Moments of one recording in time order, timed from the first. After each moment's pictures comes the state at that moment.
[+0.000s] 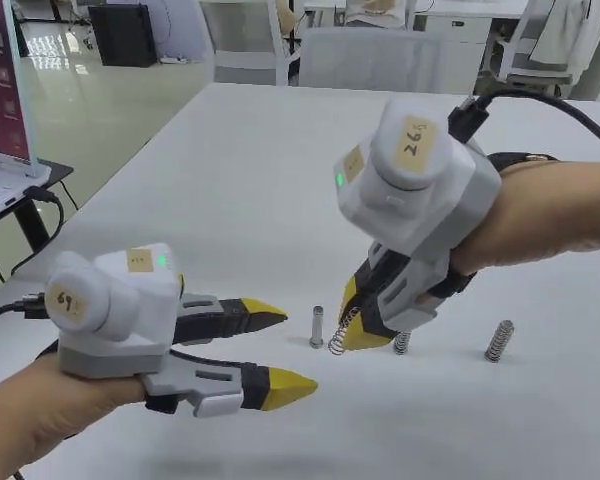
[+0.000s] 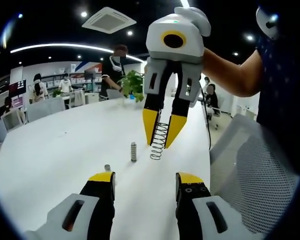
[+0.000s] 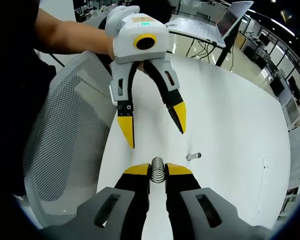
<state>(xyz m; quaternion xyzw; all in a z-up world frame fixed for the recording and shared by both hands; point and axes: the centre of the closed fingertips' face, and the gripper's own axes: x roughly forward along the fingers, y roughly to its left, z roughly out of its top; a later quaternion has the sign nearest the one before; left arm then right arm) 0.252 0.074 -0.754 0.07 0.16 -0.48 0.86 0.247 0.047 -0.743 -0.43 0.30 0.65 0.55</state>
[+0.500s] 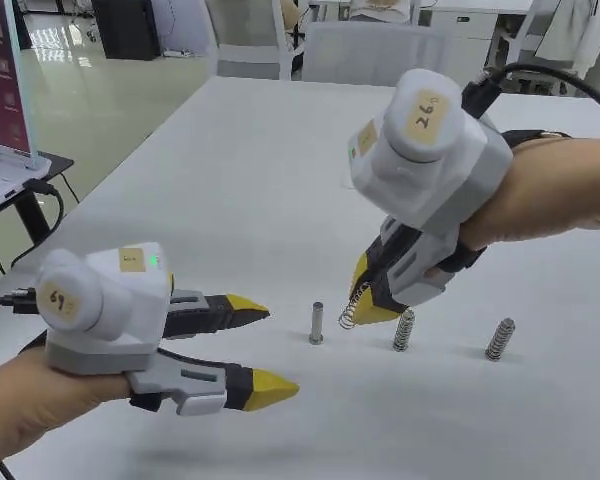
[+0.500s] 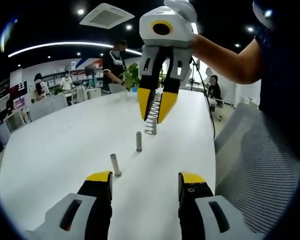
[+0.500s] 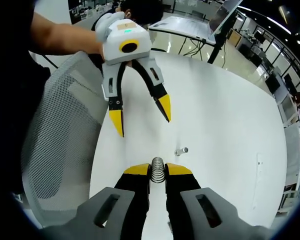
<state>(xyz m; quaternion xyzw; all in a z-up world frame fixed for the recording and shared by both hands) 0.252 0.085 -0.772 0.11 0.17 -0.47 0.86 0.271 0.042 -0.736 -0.43 0.30 0.63 0.56</state>
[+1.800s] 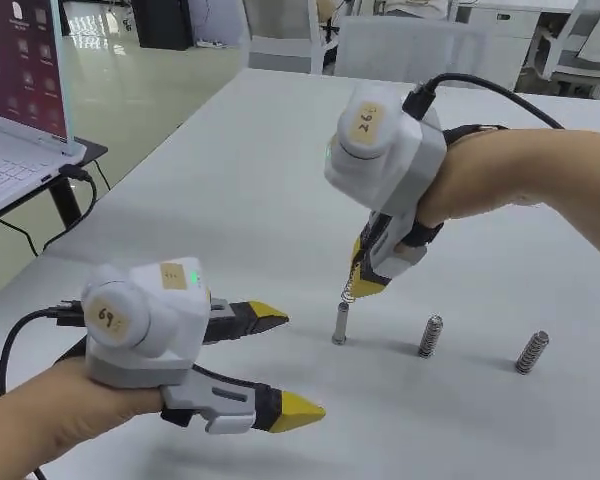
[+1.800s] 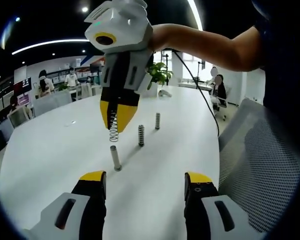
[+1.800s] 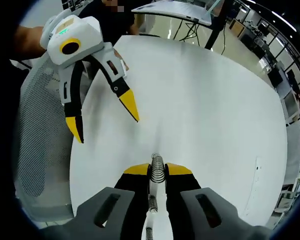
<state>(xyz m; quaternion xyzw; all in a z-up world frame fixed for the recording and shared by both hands) 0.251 0.088 -0.786 0.10 0.19 -0.45 0.87 0.322 0.077 -0.774 -0.47 0.34 0.61 0.54</state>
